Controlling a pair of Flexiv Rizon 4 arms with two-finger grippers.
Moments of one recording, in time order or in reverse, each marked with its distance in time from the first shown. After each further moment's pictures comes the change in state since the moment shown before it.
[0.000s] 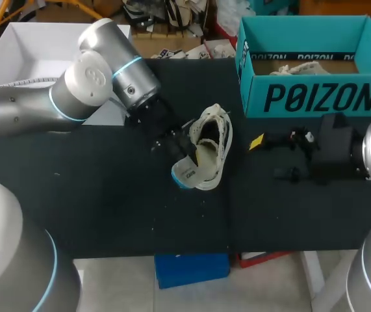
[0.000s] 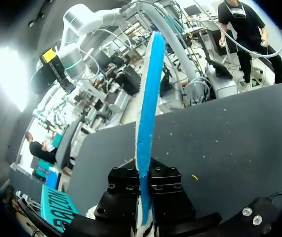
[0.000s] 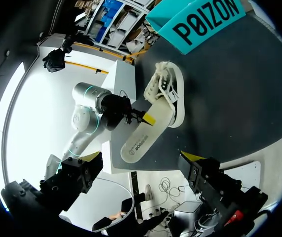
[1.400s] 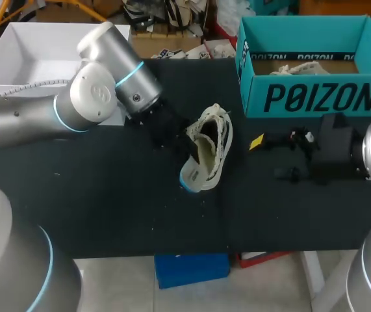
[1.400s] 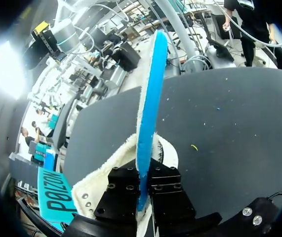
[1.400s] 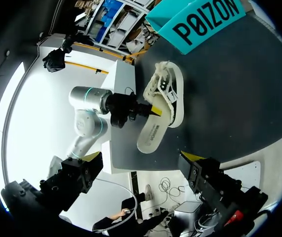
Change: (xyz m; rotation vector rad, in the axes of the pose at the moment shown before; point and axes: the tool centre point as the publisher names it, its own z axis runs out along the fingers) left arm 0.011 0.051 0.003 -0.224 0.029 -0.010; right arm 0.000 0.000 0.000 0.000 0.000 0.000
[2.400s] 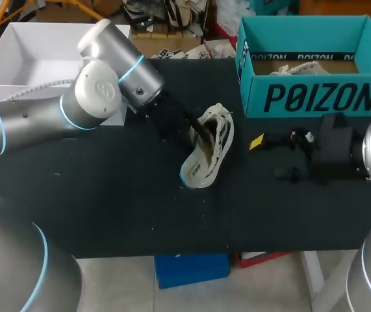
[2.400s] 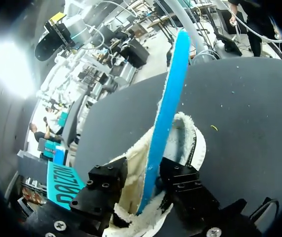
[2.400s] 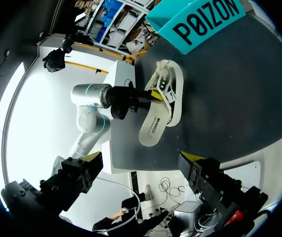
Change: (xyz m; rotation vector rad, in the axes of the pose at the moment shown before) left arm -0.030 0.022 -0.006 -0.016 -0.088 0.012; right arm 0.000 0.000 0.000 0.000 0.000 0.000
